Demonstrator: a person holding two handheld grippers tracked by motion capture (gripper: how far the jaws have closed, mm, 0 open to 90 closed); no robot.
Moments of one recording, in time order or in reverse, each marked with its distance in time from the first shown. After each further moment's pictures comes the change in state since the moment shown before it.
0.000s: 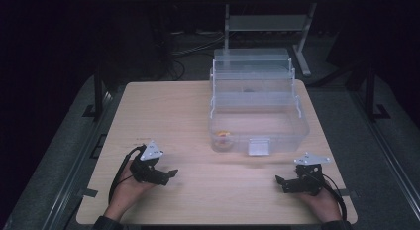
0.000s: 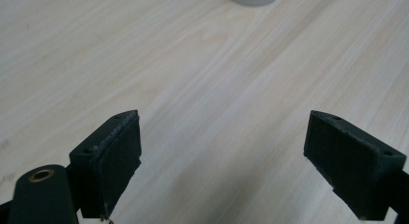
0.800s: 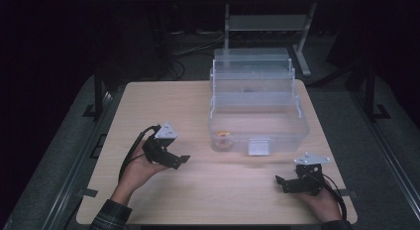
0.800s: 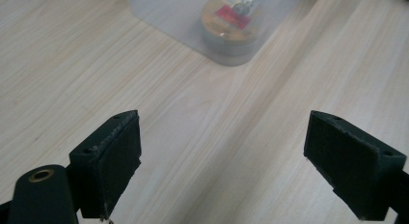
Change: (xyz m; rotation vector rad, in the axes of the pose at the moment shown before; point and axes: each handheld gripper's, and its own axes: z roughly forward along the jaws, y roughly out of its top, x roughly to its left) left arm 0.002 0.070 0.005 0.017 -0.073 0.073; right arm 0.000 0.000 0.000 0.000 0.000 0.000
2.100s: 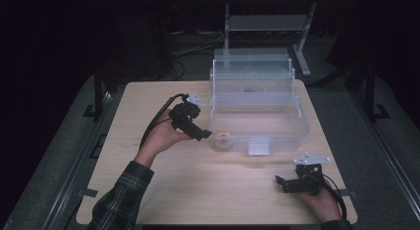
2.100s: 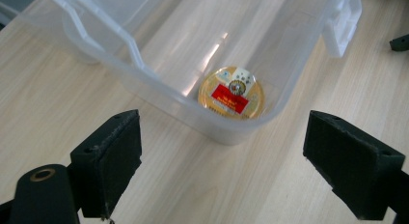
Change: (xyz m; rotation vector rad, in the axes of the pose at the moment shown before) left arm 0.016 0.105 0.027 0.092 -0.087 0.074; right arm 0.000 0.000 0.000 0.000 0.000 0.001
